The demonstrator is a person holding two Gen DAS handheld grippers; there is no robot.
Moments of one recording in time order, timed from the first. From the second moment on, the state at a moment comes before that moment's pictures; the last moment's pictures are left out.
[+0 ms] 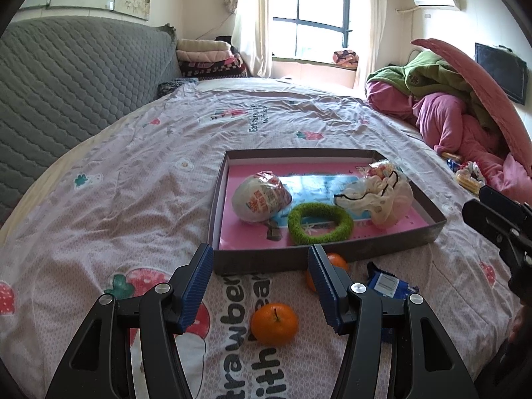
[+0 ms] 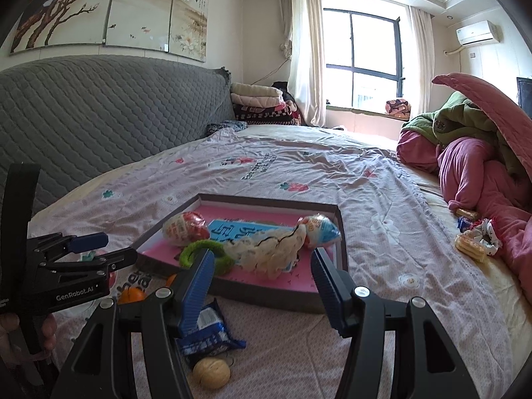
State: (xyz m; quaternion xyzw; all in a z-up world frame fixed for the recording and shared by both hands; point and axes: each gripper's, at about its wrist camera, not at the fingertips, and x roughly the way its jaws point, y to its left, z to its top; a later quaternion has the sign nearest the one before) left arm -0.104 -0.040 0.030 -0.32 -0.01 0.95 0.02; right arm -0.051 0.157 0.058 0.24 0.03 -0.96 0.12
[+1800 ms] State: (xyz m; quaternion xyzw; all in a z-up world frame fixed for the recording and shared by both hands) left arm -0.070 -0.031 -0.011 -0.41 0.01 0.91 0.05; right arm -0.018 0.137 0.002 0.35 0.05 -0.92 0.16
